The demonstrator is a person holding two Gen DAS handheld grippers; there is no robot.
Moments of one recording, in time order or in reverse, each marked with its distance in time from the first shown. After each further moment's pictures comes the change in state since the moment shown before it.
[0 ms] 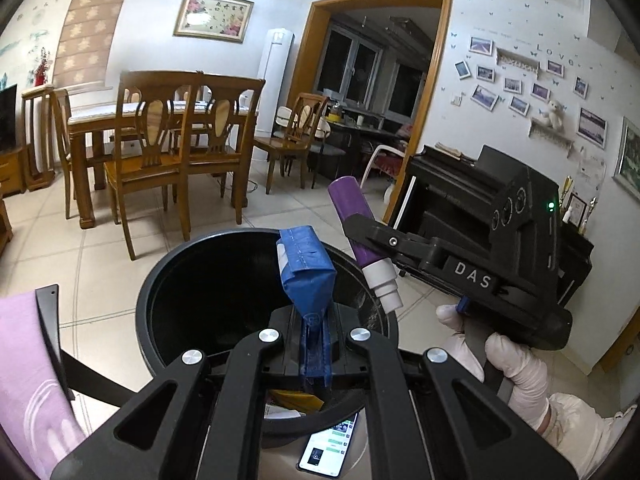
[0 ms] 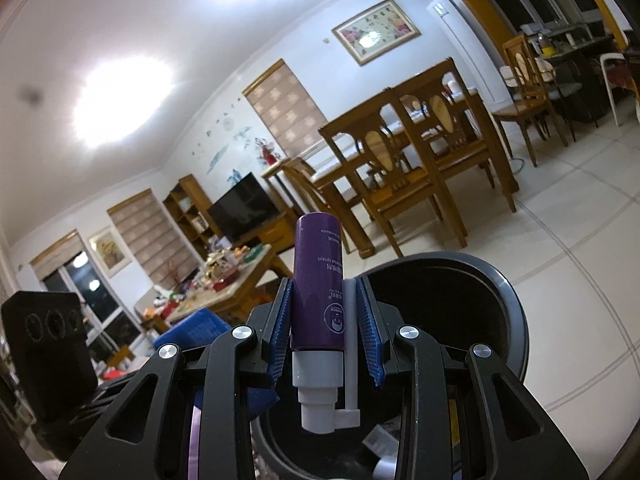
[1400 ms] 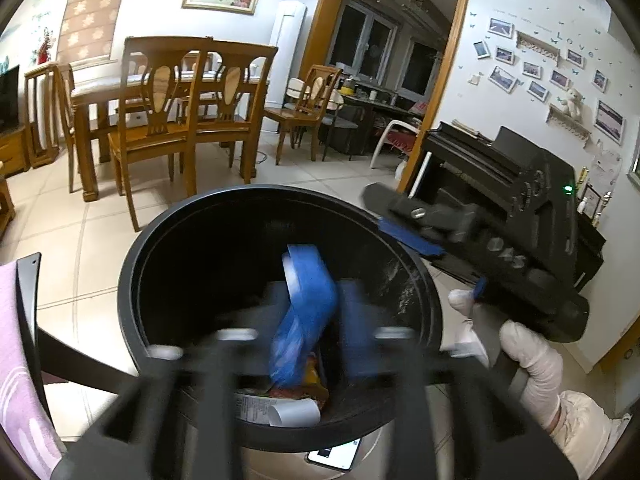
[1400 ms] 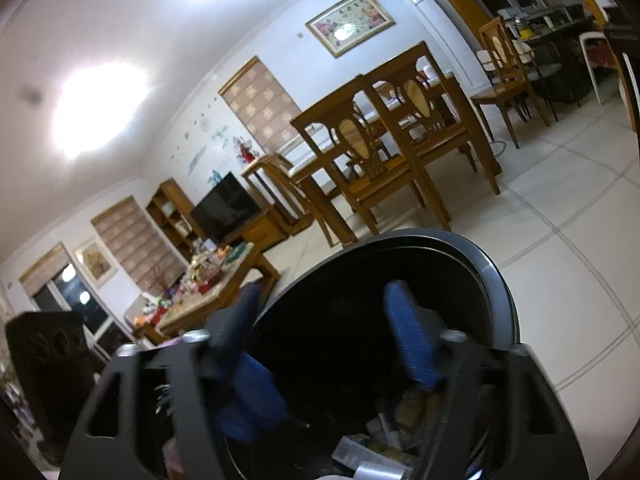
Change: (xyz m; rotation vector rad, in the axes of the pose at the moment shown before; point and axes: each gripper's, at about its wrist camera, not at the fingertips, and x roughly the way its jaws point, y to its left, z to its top) left arm 0.042 0.004 -0.007 -0.036 0.092 0.049; right arm 0.048 -0.032 -0.032 0.073 0.006 -0.049
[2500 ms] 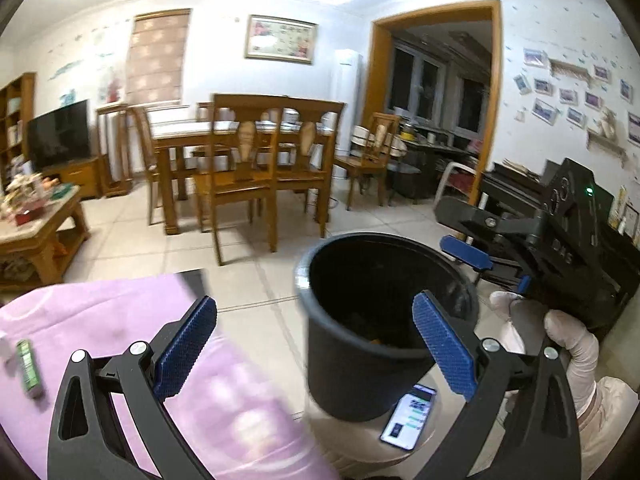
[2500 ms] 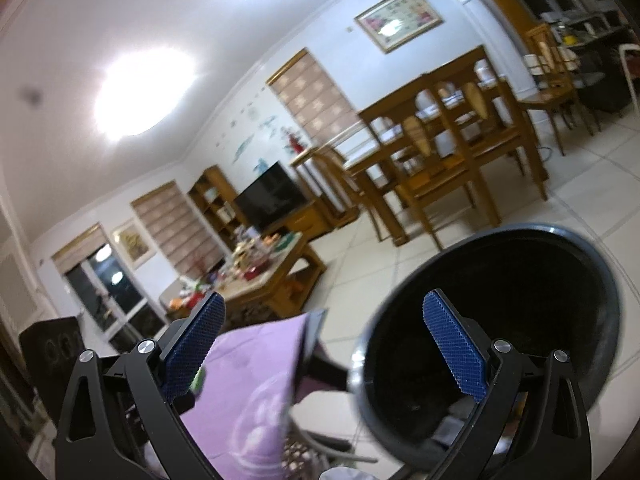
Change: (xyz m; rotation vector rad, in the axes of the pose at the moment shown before) left arm -0.154 0.060 -0.018 -0.025 -0.174 0.261; right arm -0.020 0.147 -0.024 -0.084 0.046 0.156
